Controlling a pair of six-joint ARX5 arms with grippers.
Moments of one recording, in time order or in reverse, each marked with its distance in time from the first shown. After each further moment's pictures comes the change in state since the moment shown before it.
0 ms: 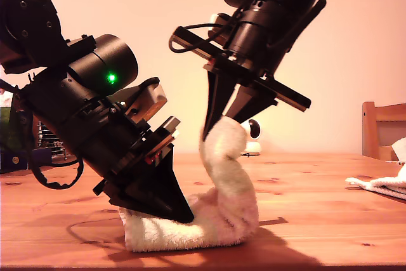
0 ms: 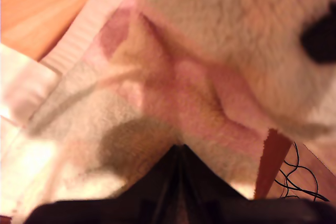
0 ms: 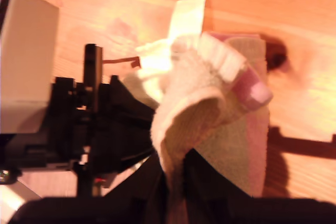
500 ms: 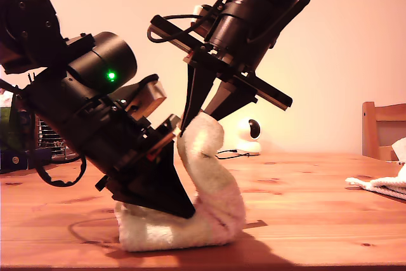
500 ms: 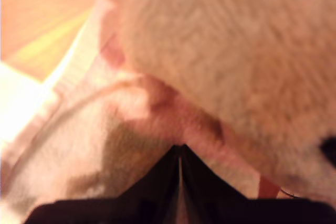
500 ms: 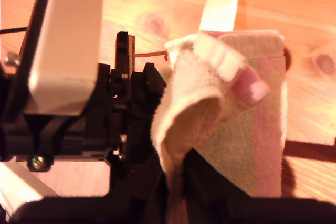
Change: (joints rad) left arm 0.034 0.000 0.000 0.035 0.016 0.000; right arm 0.049 0.000 0.000 0.046 0.000 0.046
